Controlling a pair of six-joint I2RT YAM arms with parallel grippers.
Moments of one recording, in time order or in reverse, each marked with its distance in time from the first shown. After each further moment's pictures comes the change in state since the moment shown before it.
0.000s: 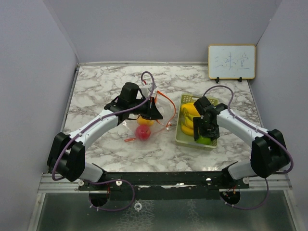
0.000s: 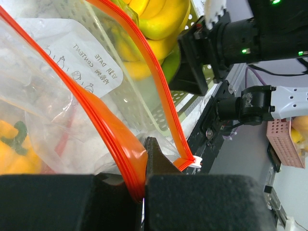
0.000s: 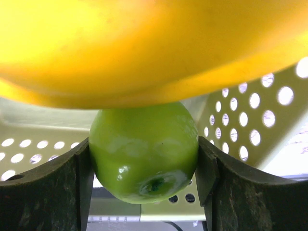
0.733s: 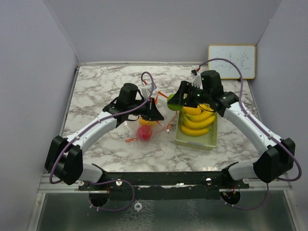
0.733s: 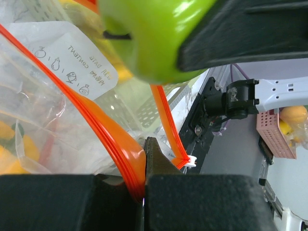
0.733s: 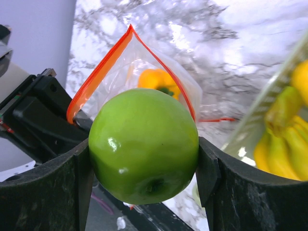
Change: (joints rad) left arm -0.006 -0.040 -0.023 0.036 0.048 -0.018; right arm 0.000 -0.059 0.287 0.483 -0.545 0.108
